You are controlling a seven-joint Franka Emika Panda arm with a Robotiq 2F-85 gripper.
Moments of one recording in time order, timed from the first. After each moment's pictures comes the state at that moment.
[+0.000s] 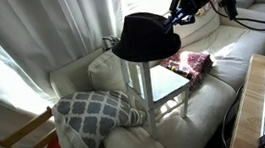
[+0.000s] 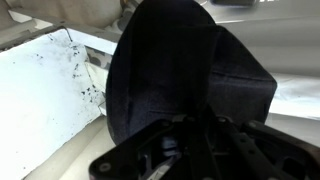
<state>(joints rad) 0.07 -0.38 0.02 -2.71 1.54 2.45 -0.46</state>
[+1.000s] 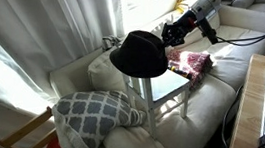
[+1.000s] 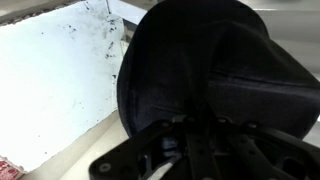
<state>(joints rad) 0.07 -0.08 0.11 -2.61 1.86 2.62 -0.87</state>
